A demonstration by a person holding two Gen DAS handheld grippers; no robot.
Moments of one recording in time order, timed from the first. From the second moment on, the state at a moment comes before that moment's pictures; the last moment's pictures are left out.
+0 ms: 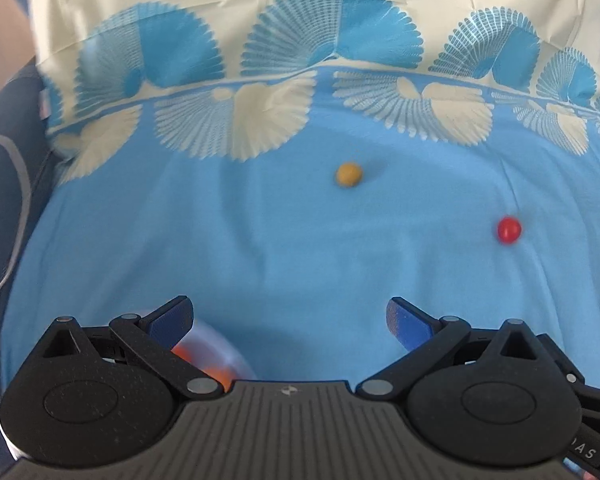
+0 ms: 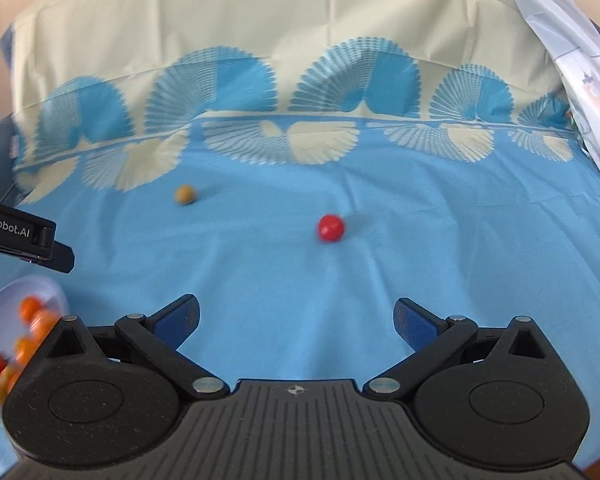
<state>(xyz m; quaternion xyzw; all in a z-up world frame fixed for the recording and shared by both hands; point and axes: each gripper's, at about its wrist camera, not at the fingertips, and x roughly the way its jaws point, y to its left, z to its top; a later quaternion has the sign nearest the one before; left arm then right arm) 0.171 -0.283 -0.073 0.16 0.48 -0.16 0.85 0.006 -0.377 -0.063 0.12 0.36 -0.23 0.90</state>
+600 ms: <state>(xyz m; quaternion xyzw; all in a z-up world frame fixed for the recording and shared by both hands) 0.299 -0.369 -0.182 0.15 0.44 -0.18 0.87 0.122 -0.475 -0.180 0.09 0.34 -0.29 0.89</state>
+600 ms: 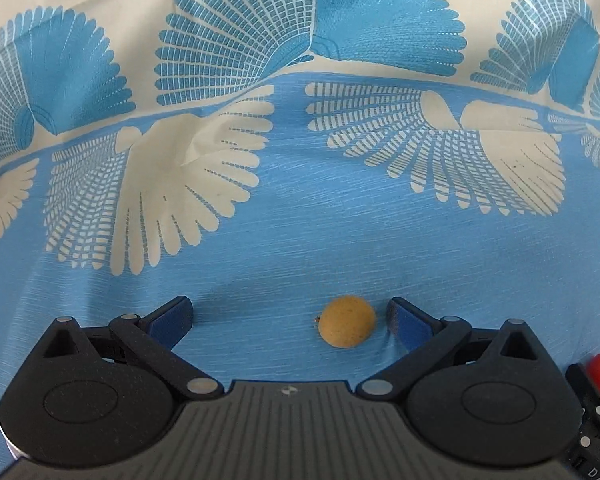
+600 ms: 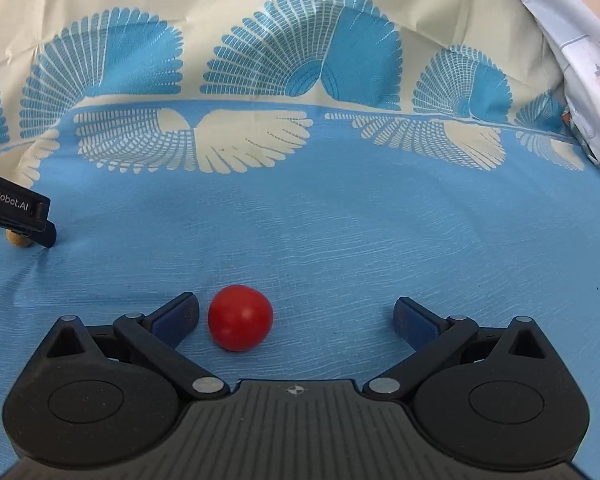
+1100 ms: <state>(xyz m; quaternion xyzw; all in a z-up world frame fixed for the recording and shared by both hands) 0.298 -0.369 -0.181 0.15 0.45 -0.18 0.86 0.123 -0.475 -0.181 0.09 0.34 -0.29 0.89</state>
